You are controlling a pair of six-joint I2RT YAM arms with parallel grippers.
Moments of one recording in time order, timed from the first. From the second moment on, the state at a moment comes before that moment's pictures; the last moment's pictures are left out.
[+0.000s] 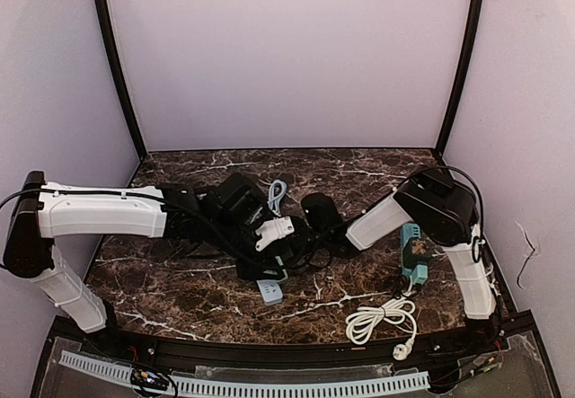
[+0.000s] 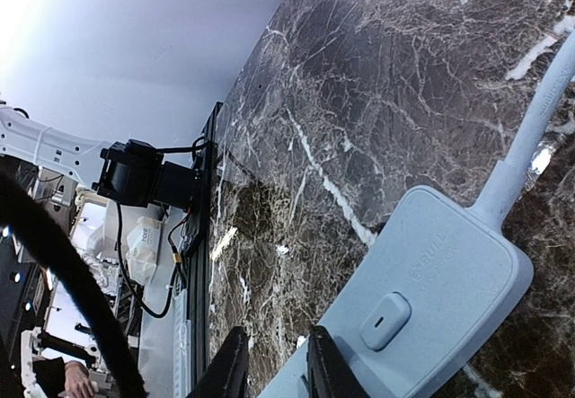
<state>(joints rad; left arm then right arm) -1.04 1.57 1.13 -0.54 0.22 0.19 0.88 2.26 1.20 0.63 -0.88 0.73</state>
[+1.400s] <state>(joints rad) -0.91 1.25 1.08 -0.42 0.05 -0.16 0.86 1.78 1.14 0.18 -0.63 0.45</state>
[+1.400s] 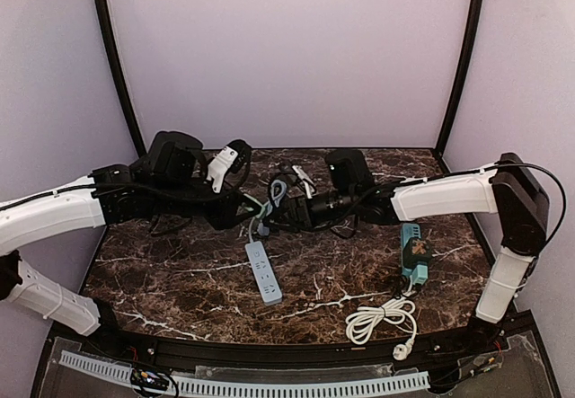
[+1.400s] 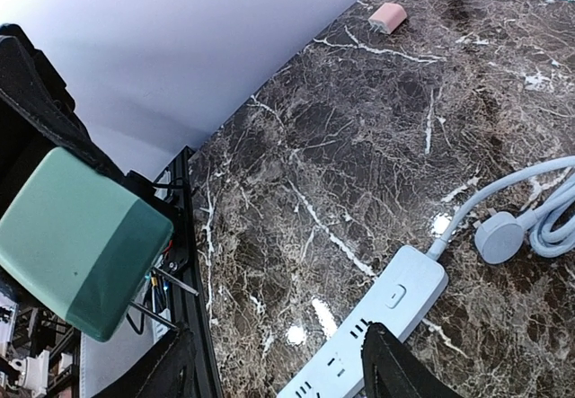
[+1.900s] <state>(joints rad) -0.90 1.28 1.09 -0.44 0.09 -0.17 0.86 1.78 1.14 0.11 -0.44 0.39</state>
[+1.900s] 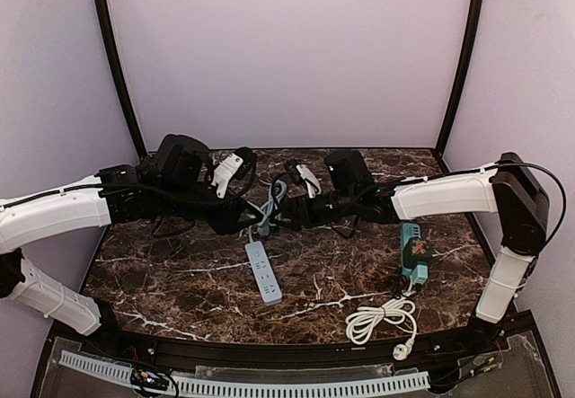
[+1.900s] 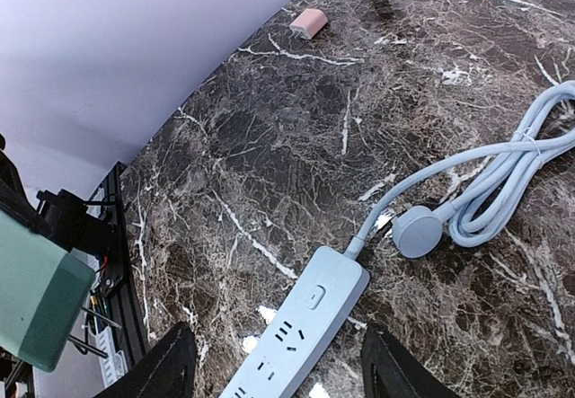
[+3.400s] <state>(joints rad) -0.88 1.40 1.16 -0.59 -0.07 -0.29 0.81 1.78 1.06 0.23 -0.55 0.48</state>
